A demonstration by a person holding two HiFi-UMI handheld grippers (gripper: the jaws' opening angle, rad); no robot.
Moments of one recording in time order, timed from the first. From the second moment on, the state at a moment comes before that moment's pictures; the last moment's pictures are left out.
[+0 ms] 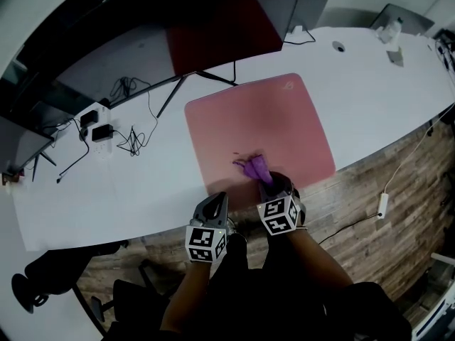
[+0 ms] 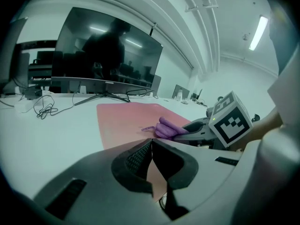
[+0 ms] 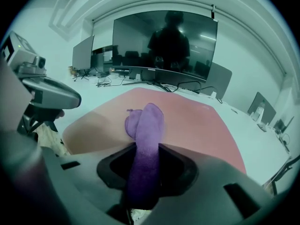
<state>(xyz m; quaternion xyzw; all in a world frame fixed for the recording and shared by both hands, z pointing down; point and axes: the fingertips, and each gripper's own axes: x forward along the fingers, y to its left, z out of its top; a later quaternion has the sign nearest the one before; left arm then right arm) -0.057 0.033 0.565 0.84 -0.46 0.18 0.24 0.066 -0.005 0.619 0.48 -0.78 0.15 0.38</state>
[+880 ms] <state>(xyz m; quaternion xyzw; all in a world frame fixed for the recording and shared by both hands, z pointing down) 0.014 -0.012 0.567 0.83 -0.47 0.19 0.25 0.176 -0.031 0.620 0.50 -0.77 0.16 0.37</state>
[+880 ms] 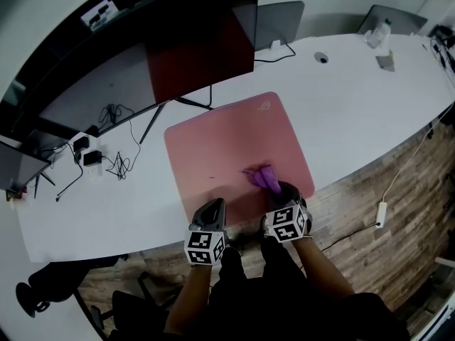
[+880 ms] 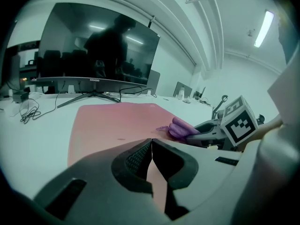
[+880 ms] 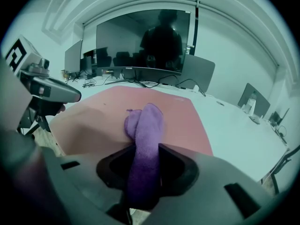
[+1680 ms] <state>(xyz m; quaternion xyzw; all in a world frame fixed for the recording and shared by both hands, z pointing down) 0.079 -0.041 0.559 0.83 -0.47 0.18 0.23 0.282 -0.049 0.620 0.55 -0.74 0.15 0.37</state>
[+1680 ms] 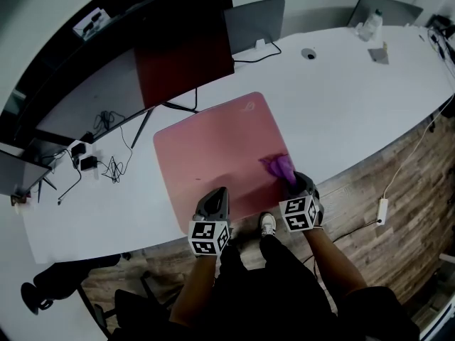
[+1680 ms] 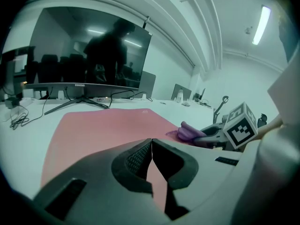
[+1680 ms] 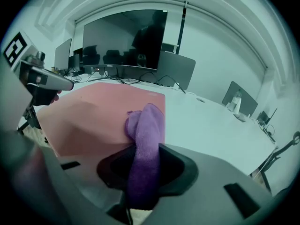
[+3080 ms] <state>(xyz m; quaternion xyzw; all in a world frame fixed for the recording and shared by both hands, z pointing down) -0.028 -0.026 0.356 0.84 -0.54 0.05 0.09 0.158 -0.054 0.346 0.53 -0.84 -0.02 0.10</state>
